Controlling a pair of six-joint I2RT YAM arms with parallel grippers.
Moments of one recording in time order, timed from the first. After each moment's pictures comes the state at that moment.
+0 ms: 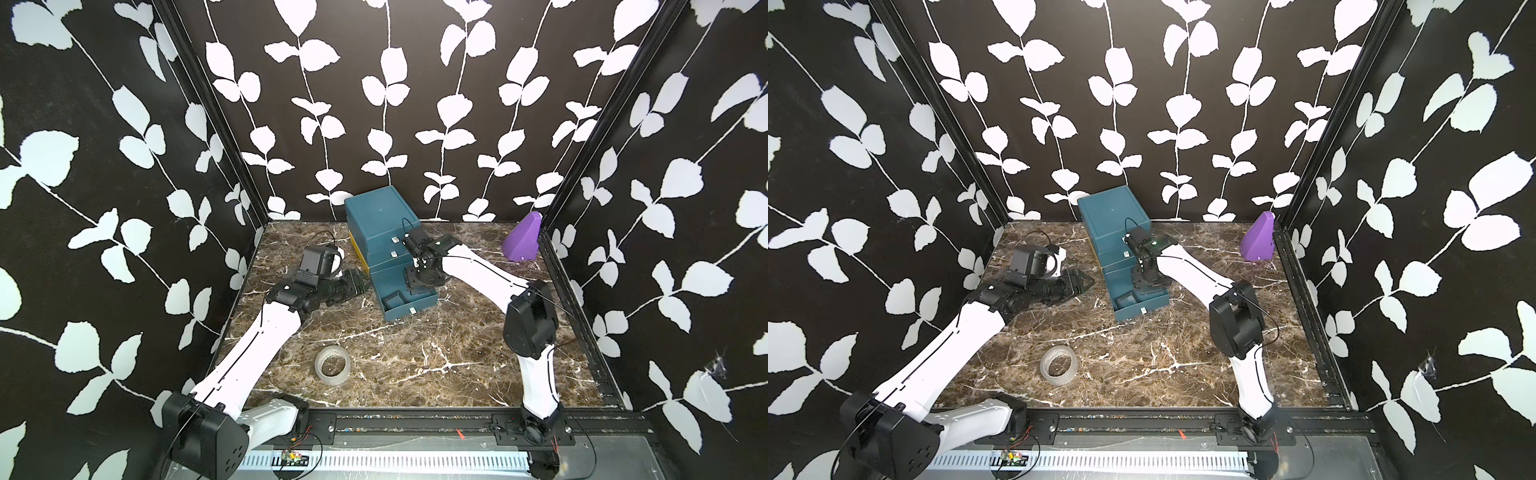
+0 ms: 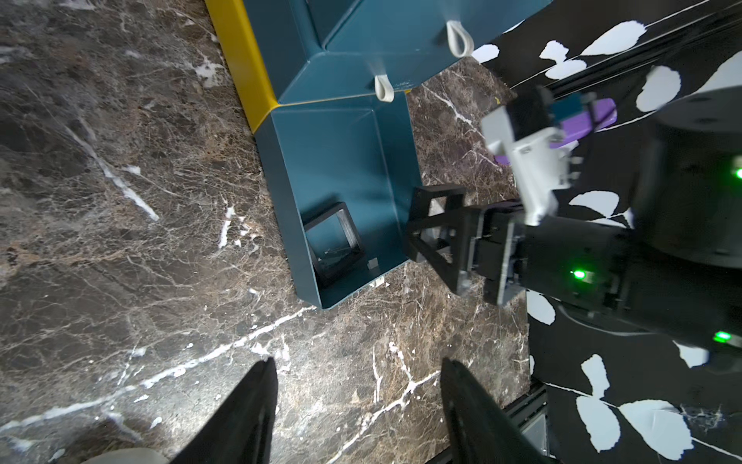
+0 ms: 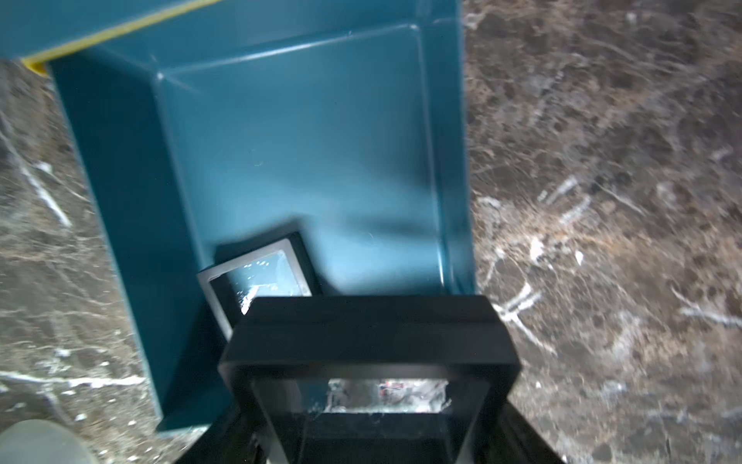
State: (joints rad) left arm -0.39 1.17 1.06 -0.65 0.32 -0.68; right arm 0.69 2.09 1.88 -1.06 0.09 0.42
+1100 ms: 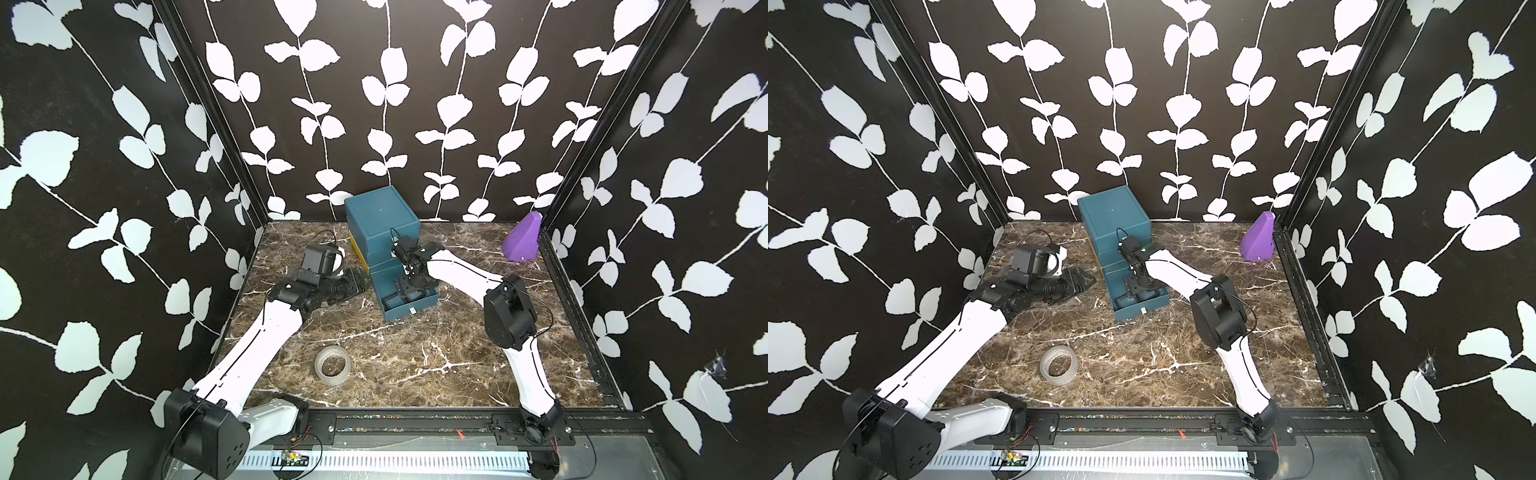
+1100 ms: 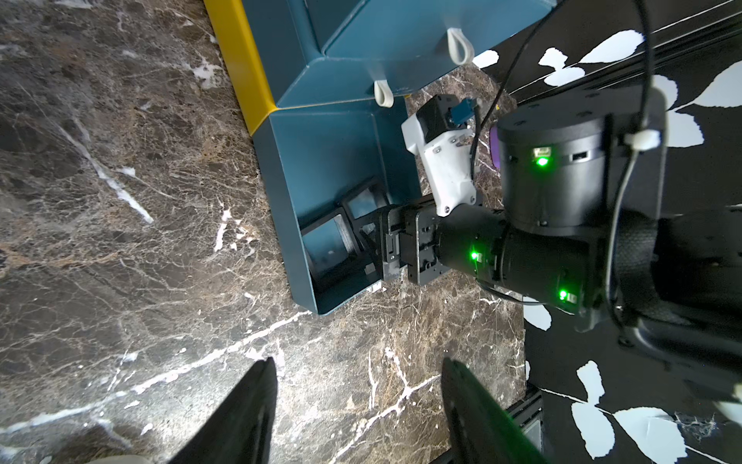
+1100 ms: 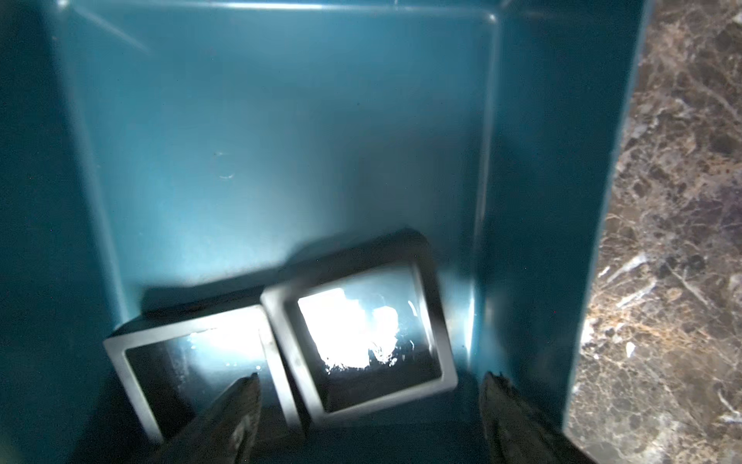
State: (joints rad) left arm -0.39 1.19 1.06 -0.63 0.32 -0.69; right arm 0.70 2.23 1.92 -0.99 0.13 0.31
